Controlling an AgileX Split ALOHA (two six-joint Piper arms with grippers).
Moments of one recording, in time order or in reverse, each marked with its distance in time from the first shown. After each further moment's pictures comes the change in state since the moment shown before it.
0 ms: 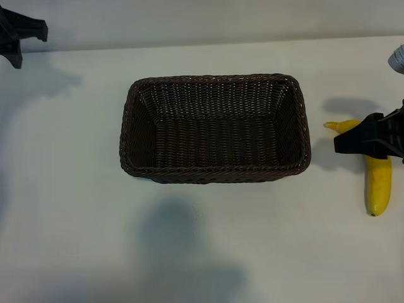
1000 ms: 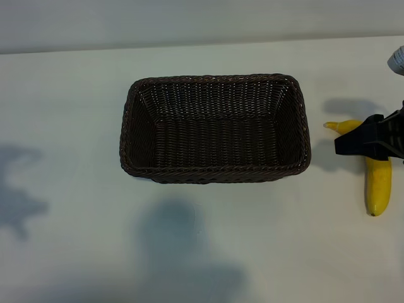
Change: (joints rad) left arm 0.000 -0.944 0.893 -0.087 -0.081 0.048; right arm 0.000 0.000 0.000 -0.011 0.003 0.000
